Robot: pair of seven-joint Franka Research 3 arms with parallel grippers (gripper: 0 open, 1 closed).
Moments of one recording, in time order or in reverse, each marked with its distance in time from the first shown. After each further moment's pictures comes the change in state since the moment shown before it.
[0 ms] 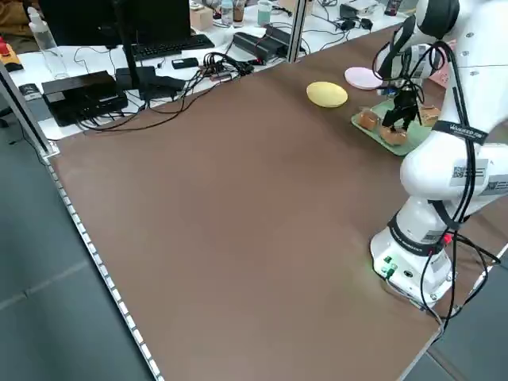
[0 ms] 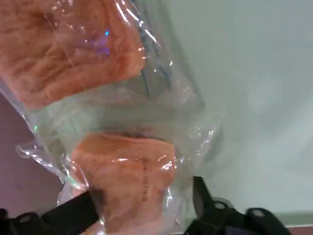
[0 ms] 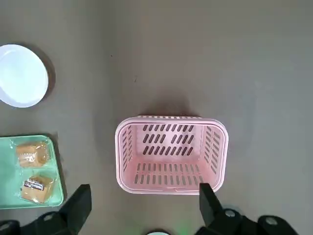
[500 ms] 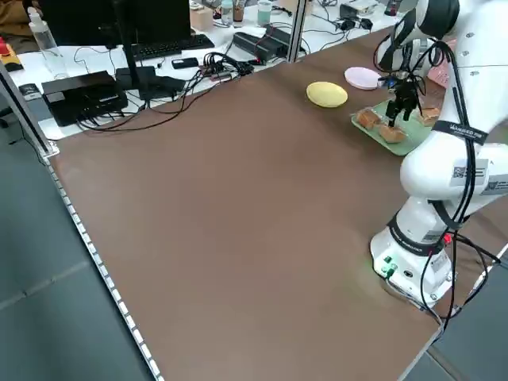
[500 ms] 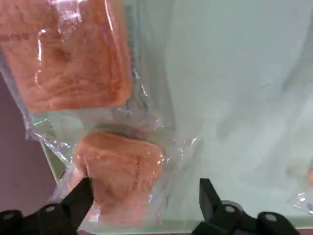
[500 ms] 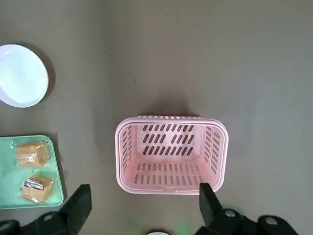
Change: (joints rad) left arm 0.002 -0.002 -0.001 0.075 0.000 -0.048 -0.047; right arm 0.000 0.000 0.000 0.000 0.000 0.000 0.000
